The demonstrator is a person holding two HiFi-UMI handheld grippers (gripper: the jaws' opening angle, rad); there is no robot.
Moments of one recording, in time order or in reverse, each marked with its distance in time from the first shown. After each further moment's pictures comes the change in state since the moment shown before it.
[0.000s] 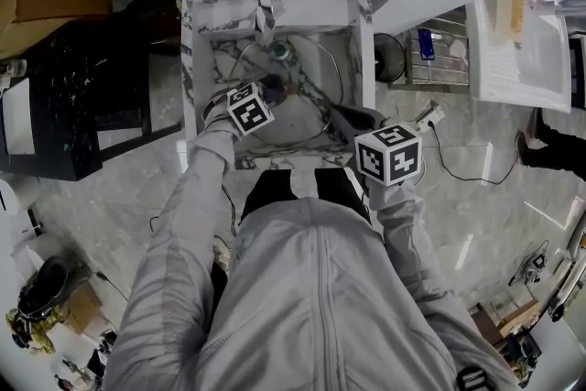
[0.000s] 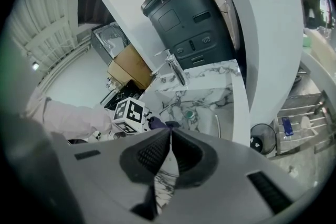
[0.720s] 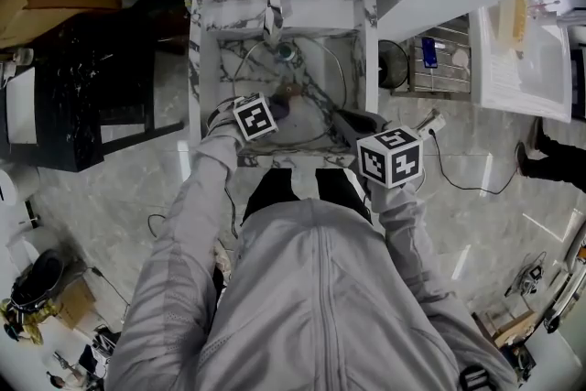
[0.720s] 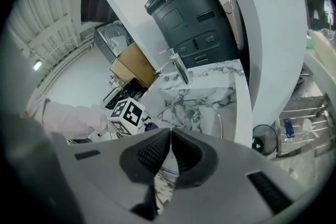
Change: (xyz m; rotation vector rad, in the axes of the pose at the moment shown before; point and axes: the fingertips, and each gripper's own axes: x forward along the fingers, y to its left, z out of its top) left arm -0.004 -0.052 -0.008 -0.028 0.038 -0.178; right arm -0.003 0.006 -0.003 -0.028 0.013 0.022
